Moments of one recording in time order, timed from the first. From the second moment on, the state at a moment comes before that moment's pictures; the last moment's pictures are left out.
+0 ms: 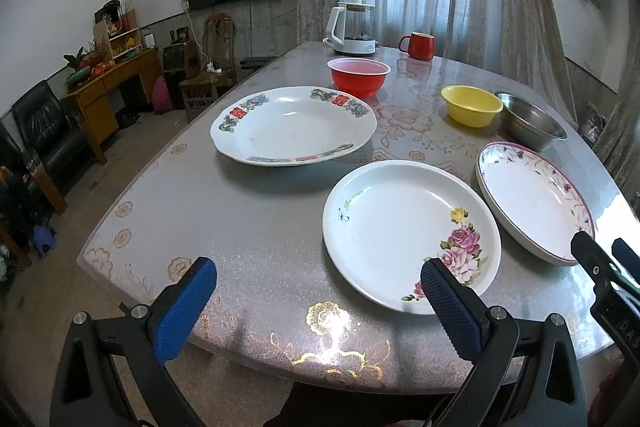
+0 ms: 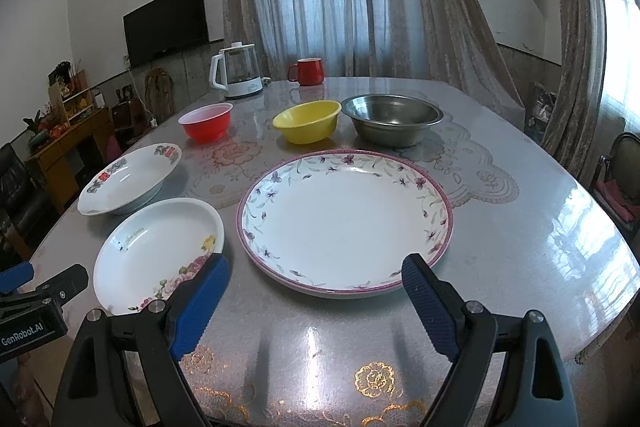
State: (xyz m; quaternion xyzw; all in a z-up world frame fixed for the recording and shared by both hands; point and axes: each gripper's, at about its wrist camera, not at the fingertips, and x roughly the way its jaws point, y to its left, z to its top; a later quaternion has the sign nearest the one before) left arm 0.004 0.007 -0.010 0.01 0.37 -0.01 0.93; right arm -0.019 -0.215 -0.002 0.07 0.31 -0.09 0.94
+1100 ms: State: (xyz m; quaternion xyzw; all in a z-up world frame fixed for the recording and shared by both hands) left arm 0.022 0.020 -0.024 -0.04 0.40 -0.06 0.91; right arm -0.018 -0.230 -0.002 0.10 0.27 -0.11 0.95
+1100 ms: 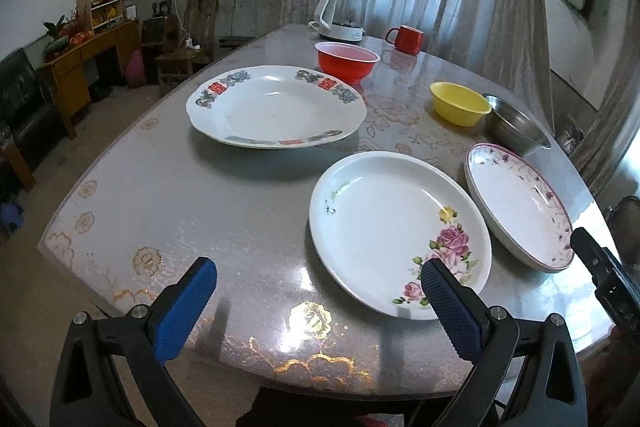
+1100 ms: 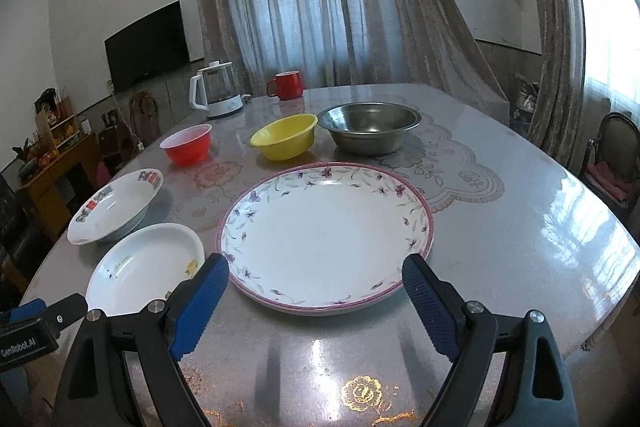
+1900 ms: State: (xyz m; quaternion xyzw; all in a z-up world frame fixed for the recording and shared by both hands) left arm 0.106 0.116 -0.022 -0.13 0.42 -0.03 0.90; right arm 0.056 -0.208 0.013 0.03 0.36 0.01 0.93
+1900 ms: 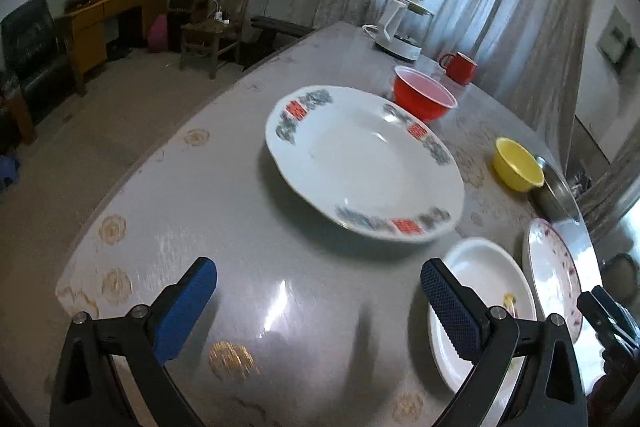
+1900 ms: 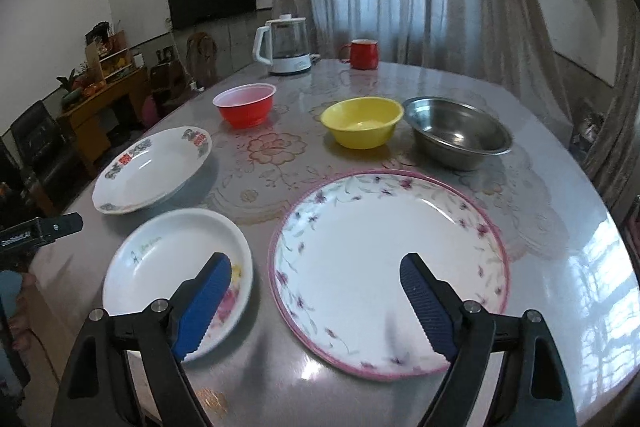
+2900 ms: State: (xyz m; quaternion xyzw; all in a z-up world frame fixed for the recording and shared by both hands) left arm 0.213 0.169 -0.045 -0.23 0.44 -0.06 0.87; right arm 0.275 -0.141 -0.034 0.22 0.54 0.19 0.79
